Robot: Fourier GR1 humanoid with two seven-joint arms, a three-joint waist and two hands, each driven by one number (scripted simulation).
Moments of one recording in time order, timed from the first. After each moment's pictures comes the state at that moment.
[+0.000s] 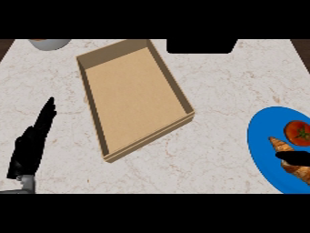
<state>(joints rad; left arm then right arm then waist) 0.01 0.24 0.00 -1.57 -0.14 0.10 0.10 0.02 -0.36 -0.13 -1.50 0.81 -0.23 0.52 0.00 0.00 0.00</state>
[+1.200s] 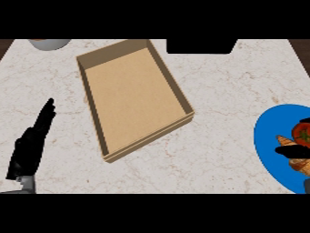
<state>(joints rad) 0.02 0.19 0.06 -1.56 -0.19 0.04 0.09 -0.07 -0.32 -0.18 -1.31 0.99 -0.37 0.44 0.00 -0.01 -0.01</state>
